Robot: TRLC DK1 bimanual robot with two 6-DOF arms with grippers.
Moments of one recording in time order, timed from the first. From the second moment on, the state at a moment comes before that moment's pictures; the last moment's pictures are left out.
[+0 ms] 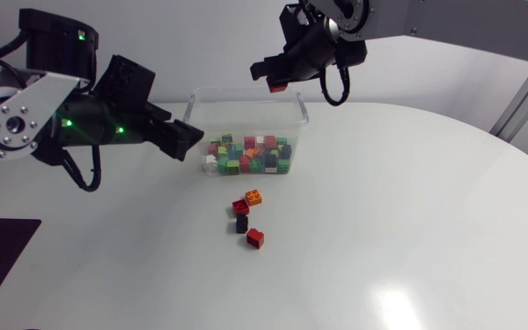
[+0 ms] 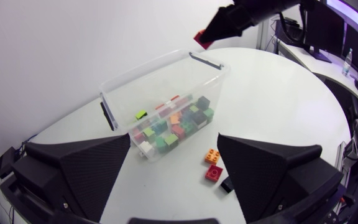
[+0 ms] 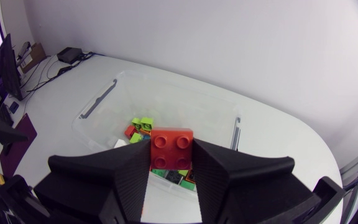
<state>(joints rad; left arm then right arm) -0.32 1.37 1.00 -0.20 0.19 0.26 0.48 2.01 1.89 -0.54 0.02 0.04</state>
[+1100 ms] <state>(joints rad) -0.49 1.58 0.83 -0.24 0.24 0.53 0.44 1.70 1.61 -0.34 0.00 -0.03</state>
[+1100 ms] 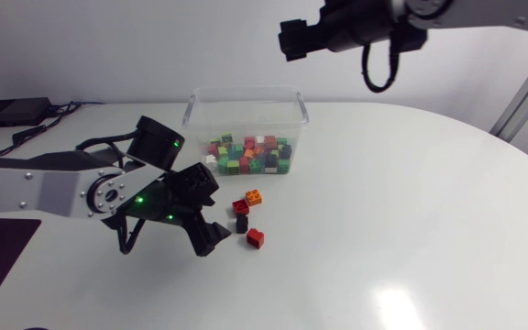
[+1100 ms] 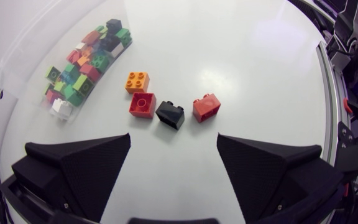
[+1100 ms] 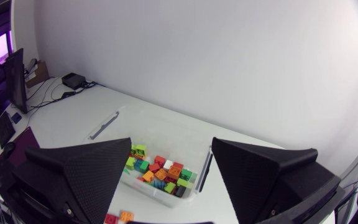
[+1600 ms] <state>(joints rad) -0.48 1.76 0.99 -0.31 0.34 0.99 0.41 1.34 1.06 -0.39 -0.18 -0.17</state>
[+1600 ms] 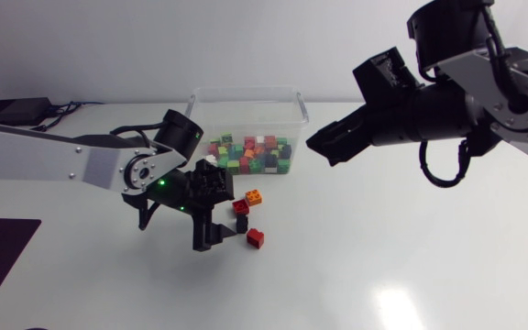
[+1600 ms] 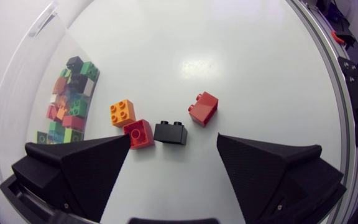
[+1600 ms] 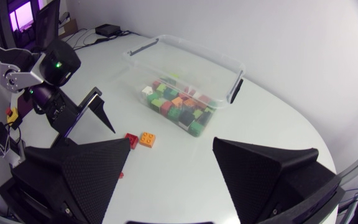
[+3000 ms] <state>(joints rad) -0.47 2.06 1.23 -0.50 0.41 1.07 0.52 1.53 0.92 -0.32 -0.20 -0.27</state>
